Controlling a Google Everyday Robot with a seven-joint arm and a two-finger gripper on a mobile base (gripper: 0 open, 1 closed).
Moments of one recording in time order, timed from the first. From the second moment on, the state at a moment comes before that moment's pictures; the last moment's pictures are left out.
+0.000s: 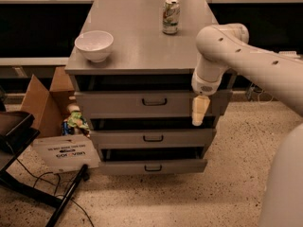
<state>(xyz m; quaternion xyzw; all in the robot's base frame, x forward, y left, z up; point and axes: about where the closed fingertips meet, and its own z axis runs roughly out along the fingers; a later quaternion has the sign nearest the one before) 0.635 -0.165 0.700 -0.66 0.75 0.00 0.07</state>
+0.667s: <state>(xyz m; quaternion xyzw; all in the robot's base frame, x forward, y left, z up) 0.609 -0.160 0.680 -0.64 0.76 0.01 0.09</state>
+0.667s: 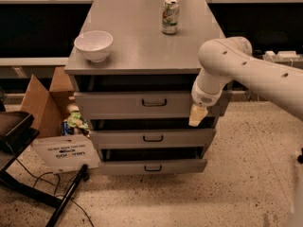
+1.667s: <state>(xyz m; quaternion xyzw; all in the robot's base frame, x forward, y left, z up) 0.541 -0.192 0.701 -0.62 0.78 -0.03 0.07</state>
